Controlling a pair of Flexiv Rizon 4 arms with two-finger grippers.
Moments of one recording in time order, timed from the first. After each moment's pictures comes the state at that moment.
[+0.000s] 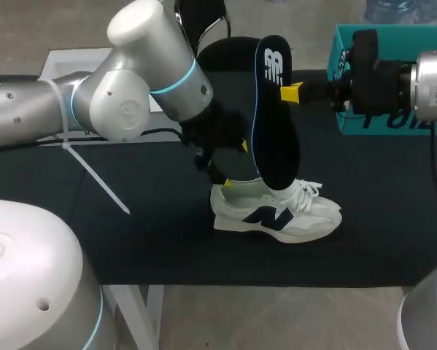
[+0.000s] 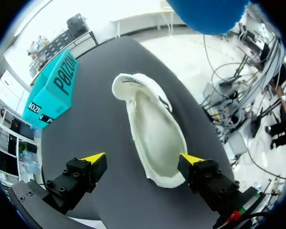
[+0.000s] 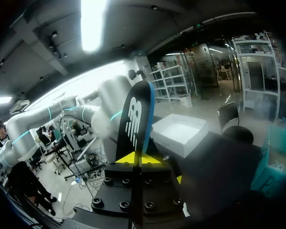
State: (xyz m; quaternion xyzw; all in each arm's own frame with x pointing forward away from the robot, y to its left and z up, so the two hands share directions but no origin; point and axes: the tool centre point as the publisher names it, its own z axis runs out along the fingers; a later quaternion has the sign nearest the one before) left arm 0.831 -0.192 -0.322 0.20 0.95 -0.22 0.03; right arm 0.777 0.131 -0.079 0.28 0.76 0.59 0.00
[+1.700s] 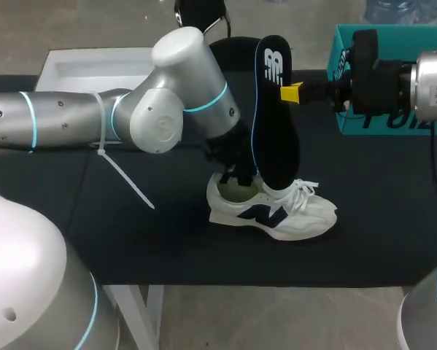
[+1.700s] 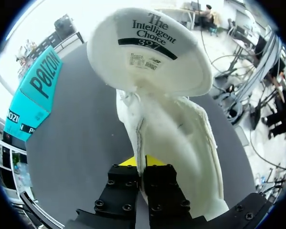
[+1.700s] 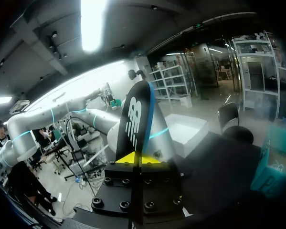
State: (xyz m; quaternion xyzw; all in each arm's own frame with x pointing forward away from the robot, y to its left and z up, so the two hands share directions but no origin) left arm 0.838 -0.232 -0.389 0.26 0.94 -0.21 0.00; right arm 0.777 0.131 -0.079 0.28 0.76 0.59 0.00
